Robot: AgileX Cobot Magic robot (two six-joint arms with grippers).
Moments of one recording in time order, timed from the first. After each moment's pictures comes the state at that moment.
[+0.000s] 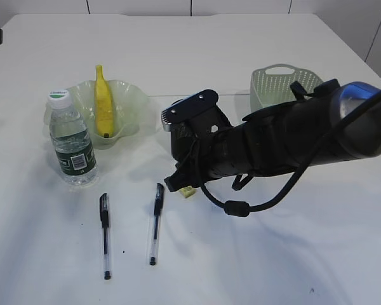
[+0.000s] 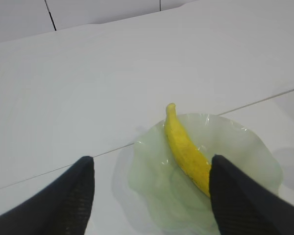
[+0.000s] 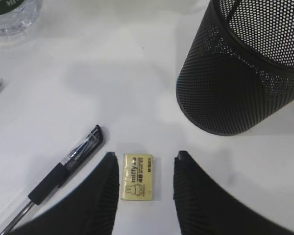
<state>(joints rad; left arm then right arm) 0.20 1.53 -1.04 -1.64 0.39 1.85 0.62 1.95 -1.12 1.84 -0.05 -1.91</state>
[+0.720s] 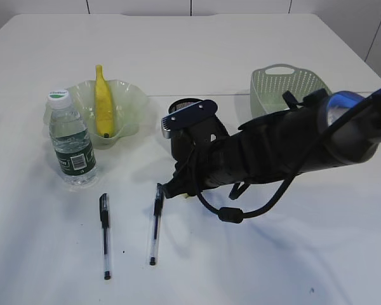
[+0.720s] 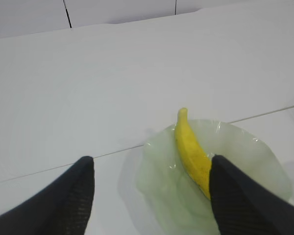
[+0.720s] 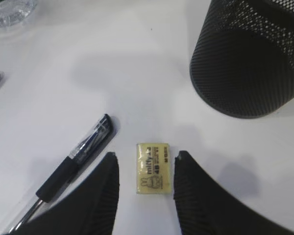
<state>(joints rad) 0.20 1.53 -1.04 -1.70 0.35 1.85 0.62 1.99 -1.12 1.84 -0.02 -1.85</state>
